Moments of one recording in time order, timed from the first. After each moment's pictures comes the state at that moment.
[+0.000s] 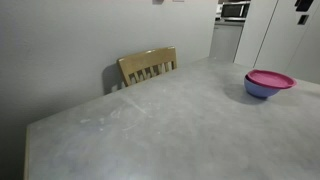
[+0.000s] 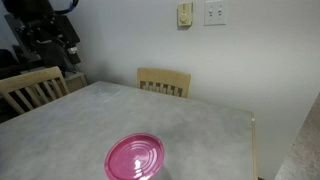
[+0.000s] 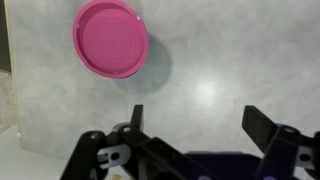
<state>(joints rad) -0.01 -0.39 -0.10 -2.36 -0.15 2.08 -0.28</state>
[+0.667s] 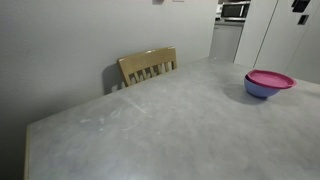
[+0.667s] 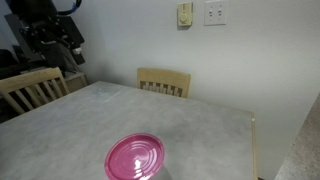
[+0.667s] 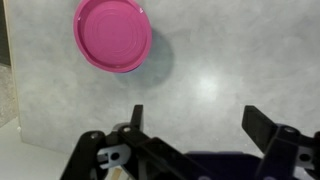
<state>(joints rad) -0.01 -0.39 -0.12 -2.37 -0.15 2.13 -0.31</state>
